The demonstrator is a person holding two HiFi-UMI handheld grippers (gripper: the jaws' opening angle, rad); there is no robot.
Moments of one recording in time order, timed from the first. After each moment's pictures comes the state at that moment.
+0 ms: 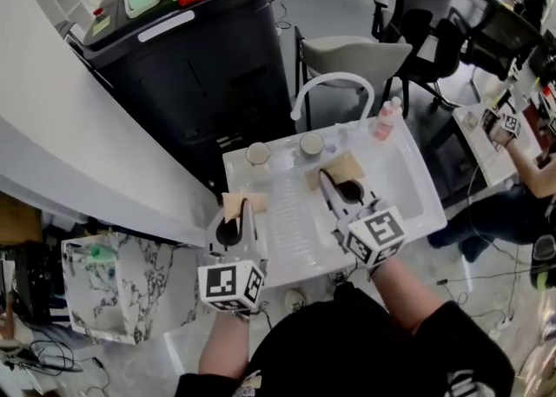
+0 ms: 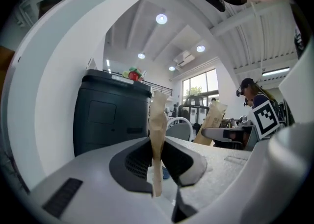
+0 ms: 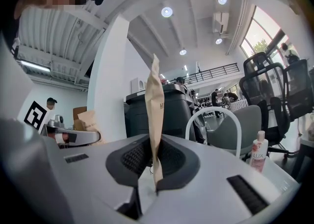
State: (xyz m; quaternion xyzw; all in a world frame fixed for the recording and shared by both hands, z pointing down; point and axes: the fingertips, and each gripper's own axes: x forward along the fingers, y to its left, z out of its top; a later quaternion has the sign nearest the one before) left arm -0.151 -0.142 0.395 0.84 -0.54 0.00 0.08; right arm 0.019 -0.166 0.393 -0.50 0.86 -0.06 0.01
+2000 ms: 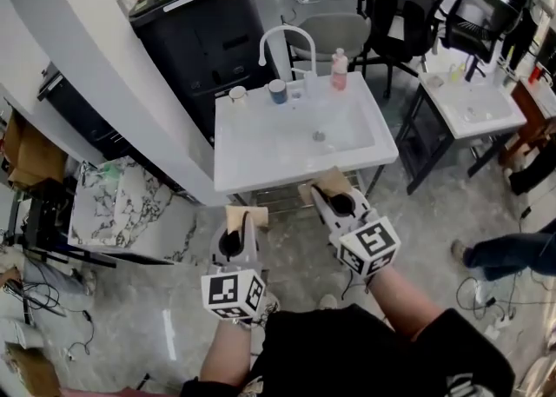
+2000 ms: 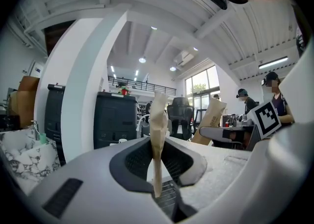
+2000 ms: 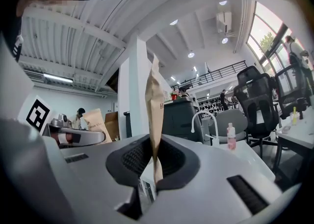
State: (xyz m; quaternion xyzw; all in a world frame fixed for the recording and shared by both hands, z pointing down) left arm -0.032 0.280 0.380 0.81 -0.58 0.01 0.05; right arm 0.119 0.243 0.384 -0.44 0.90 -0.06 0.03
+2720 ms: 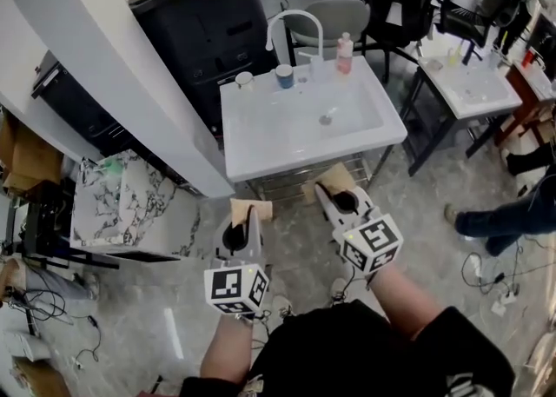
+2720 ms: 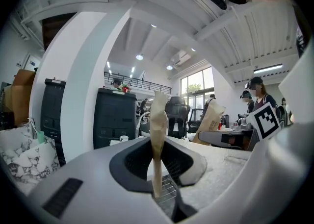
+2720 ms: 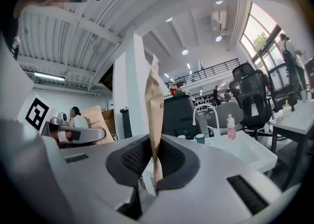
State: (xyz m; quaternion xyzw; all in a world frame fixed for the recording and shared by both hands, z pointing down) left arm -0.097 0.293 0.386 0.83 -0.55 0.02 0.07; right arm 0.052 0.267 0.403 -0.47 0.88 -0.08 0.03
